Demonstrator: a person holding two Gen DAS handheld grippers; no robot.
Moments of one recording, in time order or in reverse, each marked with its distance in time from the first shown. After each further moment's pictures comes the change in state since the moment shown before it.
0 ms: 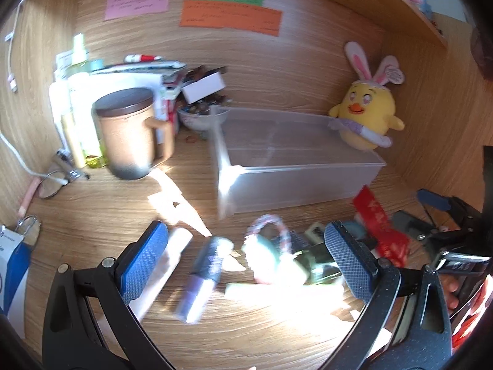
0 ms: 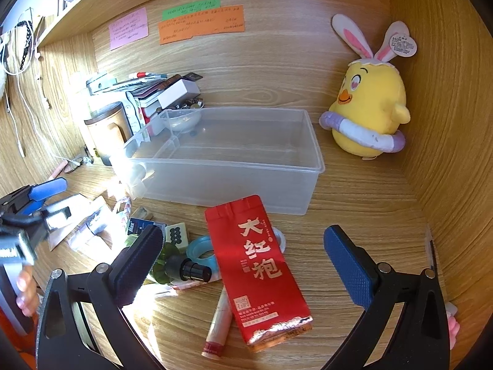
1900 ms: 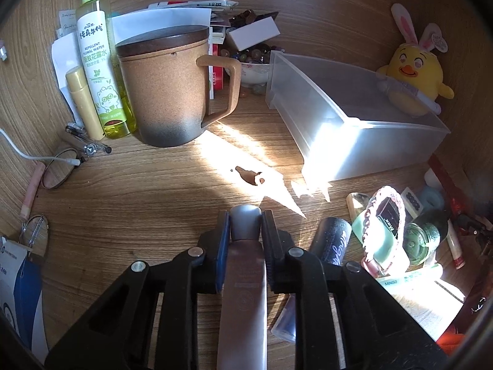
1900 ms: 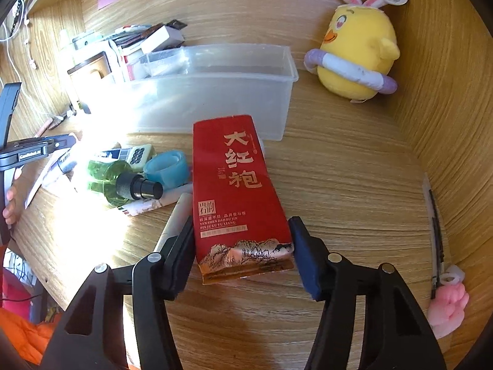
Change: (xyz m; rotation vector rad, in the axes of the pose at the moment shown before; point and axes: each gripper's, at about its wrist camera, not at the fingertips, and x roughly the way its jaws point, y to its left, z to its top) left arm 0.058 0.077 -0.008 0.030 0.160 0.082; right arm 0.013 -0.024 -0.050 -0.015 0.152 -0.027
